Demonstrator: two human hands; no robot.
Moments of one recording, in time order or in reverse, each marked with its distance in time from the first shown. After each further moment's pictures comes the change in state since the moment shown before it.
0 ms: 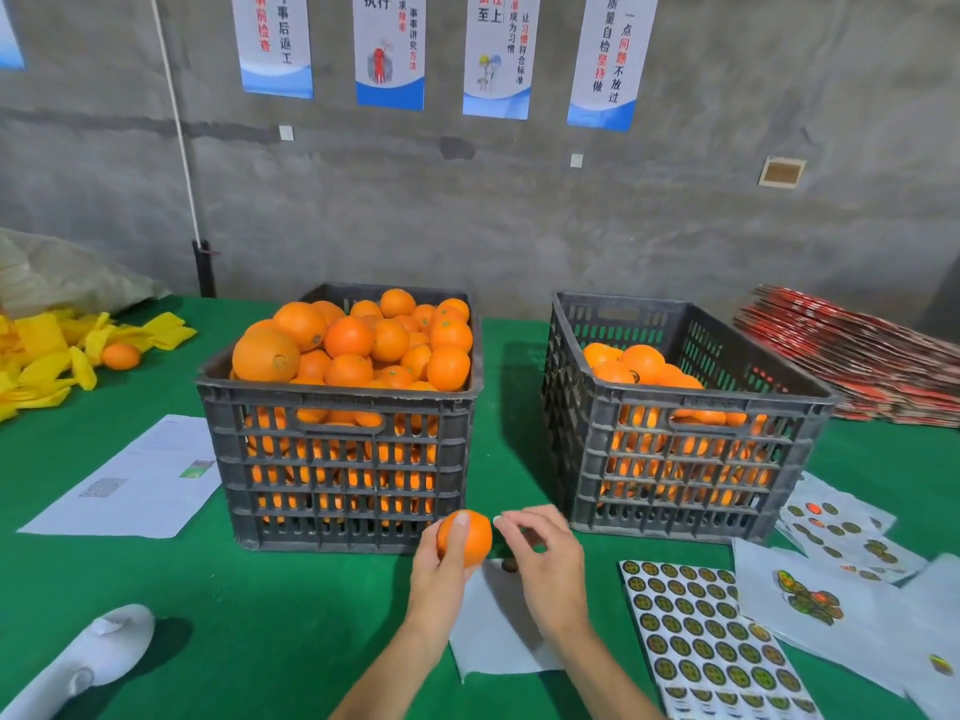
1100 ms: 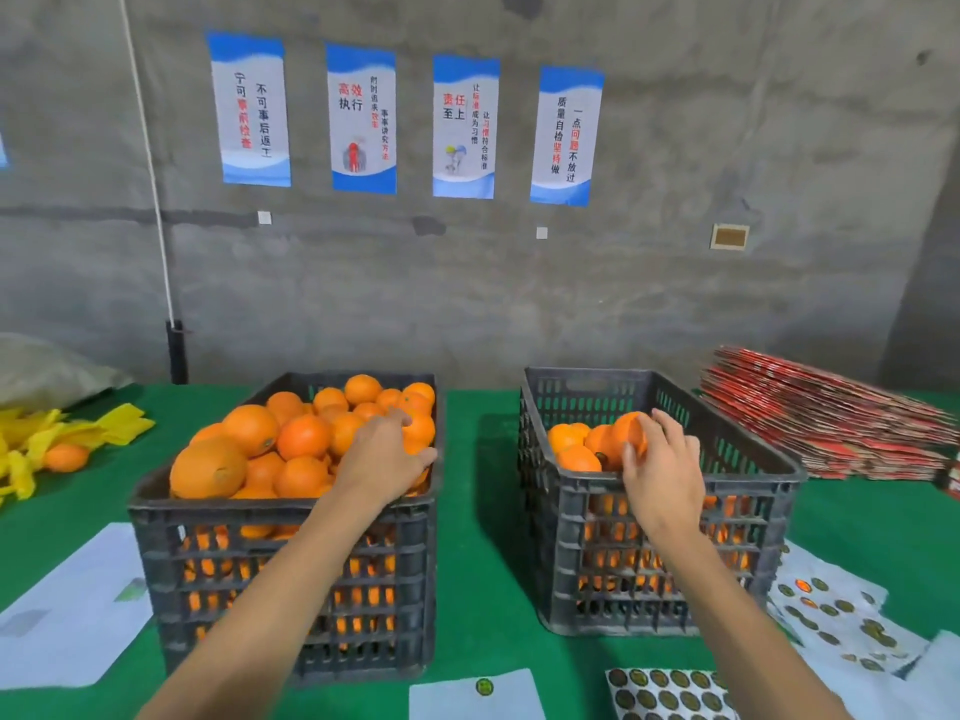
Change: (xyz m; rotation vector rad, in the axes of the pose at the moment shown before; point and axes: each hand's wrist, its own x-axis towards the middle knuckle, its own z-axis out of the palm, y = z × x) left_hand 0.115 0.229 0.018 1.103 0.071 0.544; right_hand 0.193 -0.065 -0.156 -0.915 0.387 -0.131
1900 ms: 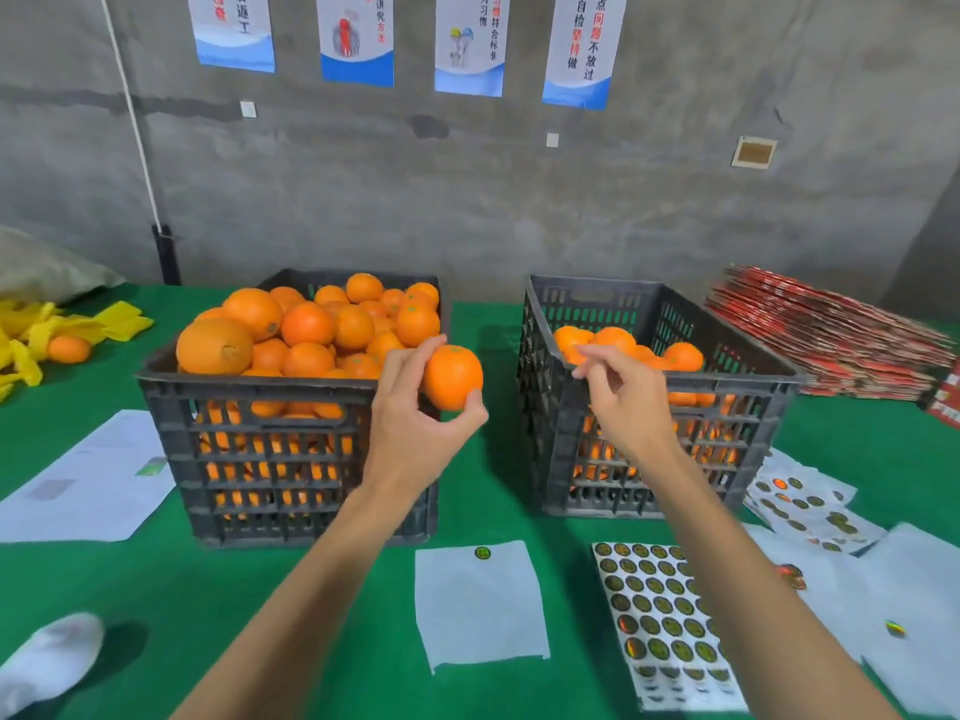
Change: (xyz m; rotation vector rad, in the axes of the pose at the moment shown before) left_hand -0.110 0.011 0.048 -0.564 0.431 0.310; right_hand -0.049 -0.035 -0.016 0.542 -0.184 -0.194
